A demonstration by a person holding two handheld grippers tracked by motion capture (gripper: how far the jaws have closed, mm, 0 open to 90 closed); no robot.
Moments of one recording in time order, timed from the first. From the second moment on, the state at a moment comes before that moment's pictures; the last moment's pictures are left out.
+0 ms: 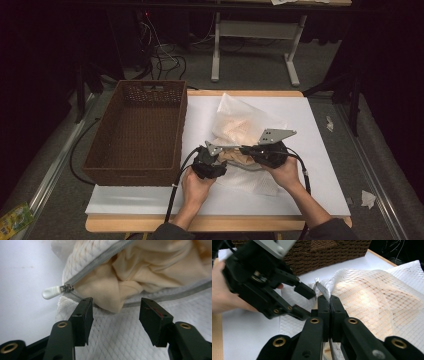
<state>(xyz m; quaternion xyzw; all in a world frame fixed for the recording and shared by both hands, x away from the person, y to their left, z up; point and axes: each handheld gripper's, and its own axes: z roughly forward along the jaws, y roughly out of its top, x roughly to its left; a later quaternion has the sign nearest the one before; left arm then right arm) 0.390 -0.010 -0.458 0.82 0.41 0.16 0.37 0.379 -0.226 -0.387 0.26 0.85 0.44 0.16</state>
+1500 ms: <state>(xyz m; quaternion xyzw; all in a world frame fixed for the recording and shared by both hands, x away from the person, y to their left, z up) 0.394 -0.030 -0.448 0.80 0.35 0.18 0.46 0.383 -0.232 -0.395 0.27 0.85 0.43 0.15</state>
